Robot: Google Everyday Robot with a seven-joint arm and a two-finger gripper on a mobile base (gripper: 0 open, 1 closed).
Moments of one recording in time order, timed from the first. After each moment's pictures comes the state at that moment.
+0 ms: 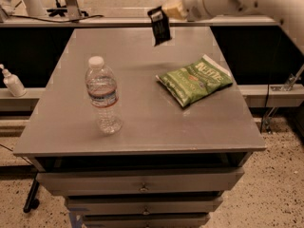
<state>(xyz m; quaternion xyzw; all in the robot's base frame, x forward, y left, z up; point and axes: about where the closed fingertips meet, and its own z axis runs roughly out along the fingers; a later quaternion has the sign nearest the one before) 0.733 -0.054 1.008 -0.48 0.68 0.05 0.56</state>
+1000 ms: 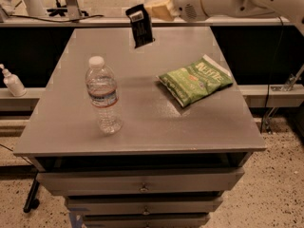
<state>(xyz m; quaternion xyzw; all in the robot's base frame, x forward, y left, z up) 0.656 -0.008 1.039 -0.51 0.63 0.13 0.57</state>
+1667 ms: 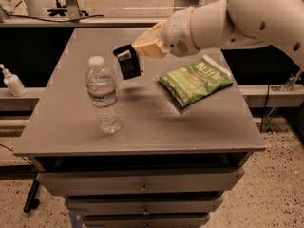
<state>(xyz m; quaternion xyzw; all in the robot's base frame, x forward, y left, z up) 0.593 0.024 0.971 -0.55 0.64 0.21 0.50</state>
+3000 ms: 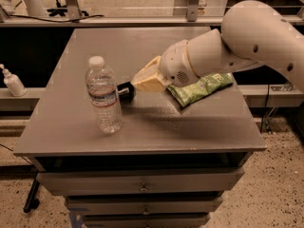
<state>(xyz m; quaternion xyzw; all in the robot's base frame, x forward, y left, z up) 0.534 0.028 0.905 -0.59 0.65 0.26 0.41</state>
